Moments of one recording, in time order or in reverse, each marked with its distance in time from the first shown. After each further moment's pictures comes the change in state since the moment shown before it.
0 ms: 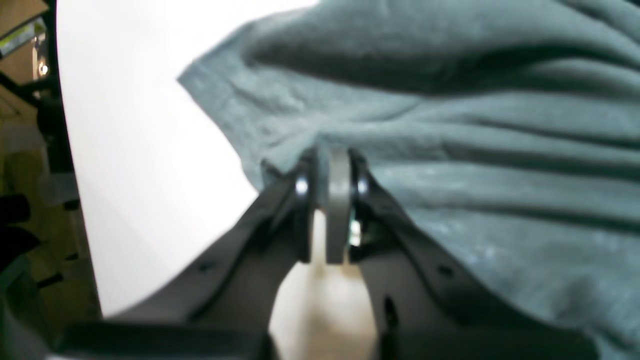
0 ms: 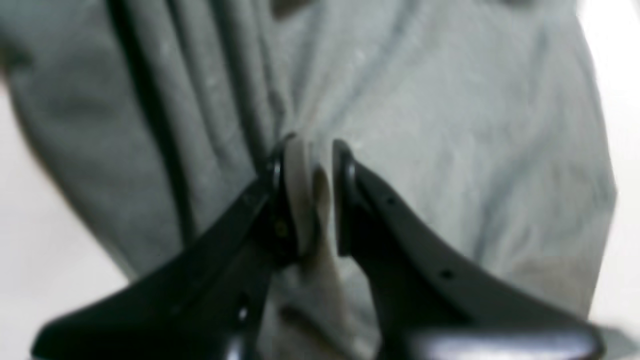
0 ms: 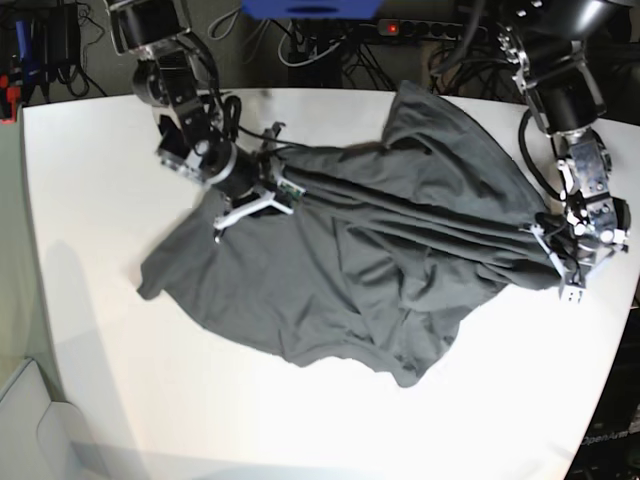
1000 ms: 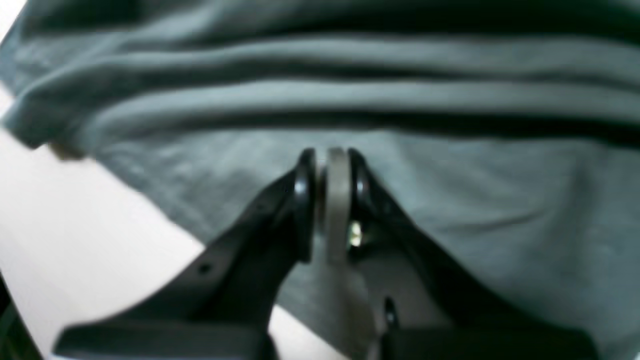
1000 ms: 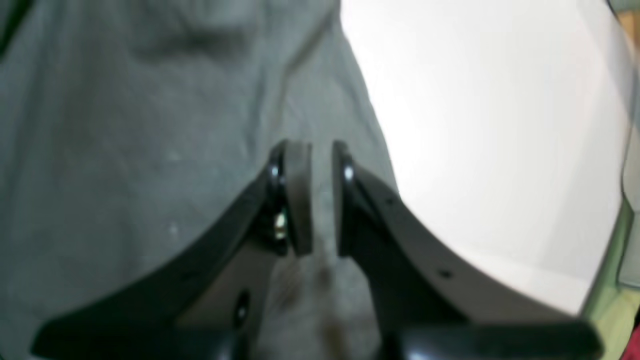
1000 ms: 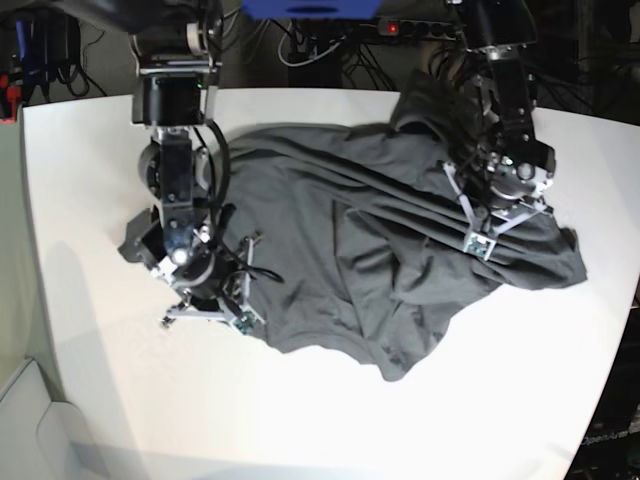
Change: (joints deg) left arm 17.1 13.7 11.2 25.1 -0.8 -0.2 11.3; right arm 20.1 -10.8 18.1 -7.8 -0.6 1.1 -18.8
